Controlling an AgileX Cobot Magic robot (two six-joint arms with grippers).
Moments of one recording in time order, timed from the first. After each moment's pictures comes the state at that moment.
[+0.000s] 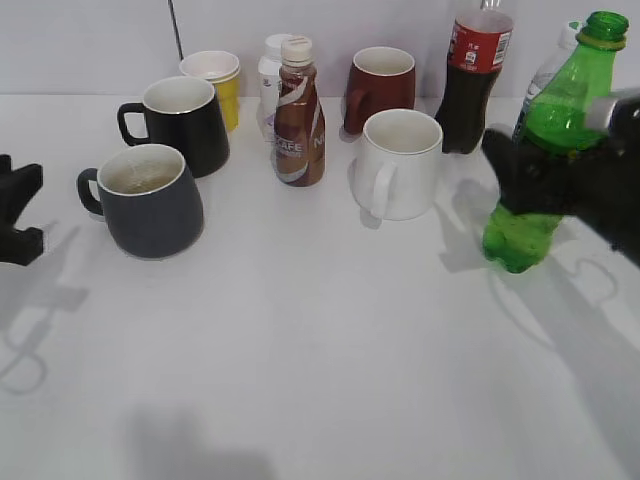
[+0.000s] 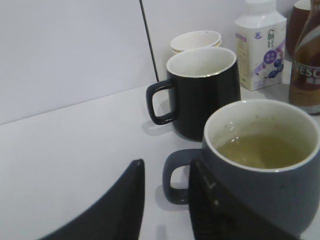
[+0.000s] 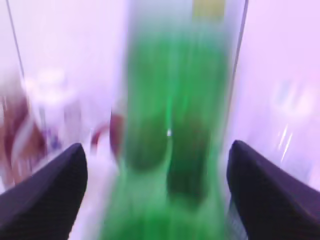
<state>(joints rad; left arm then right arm) -0.23 1.32 -0.26 0.02 -0.77 0.14 0.27 1.68 -0.40 -0.07 -1.17 -0.01</state>
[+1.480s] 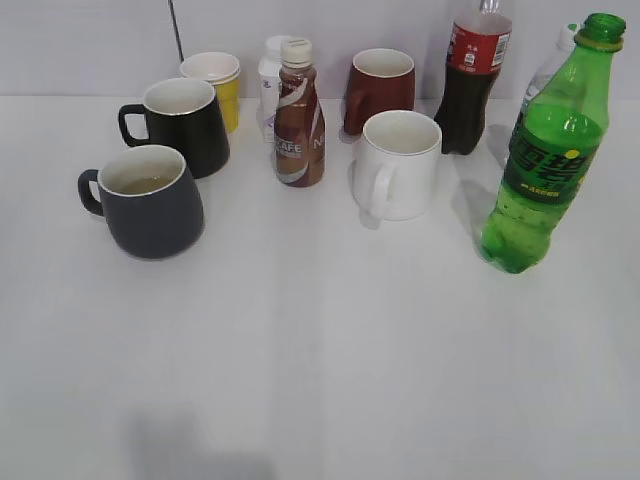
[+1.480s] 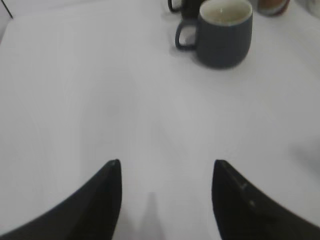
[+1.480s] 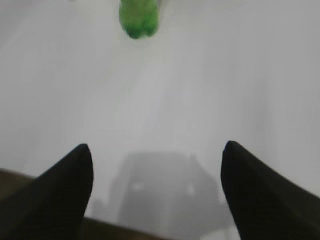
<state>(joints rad) -0.23 -0.01 -0.54 0.09 1.12 0.00 0.43 -0.01 -0.54 -0.11 1.17 0.10</state>
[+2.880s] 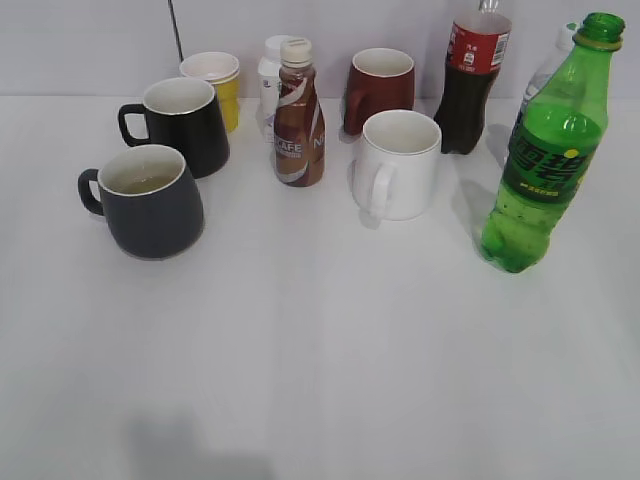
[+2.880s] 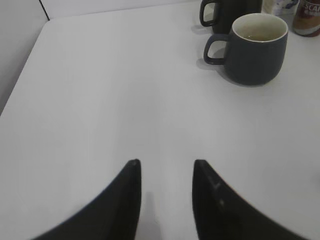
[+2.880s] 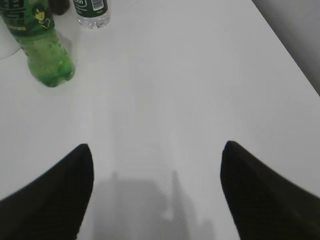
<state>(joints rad) -0.09 -0.01 -0.52 0.08 1.07 0.00 0.00 -0.01 -0.50 -0.09 1.04 0.09</state>
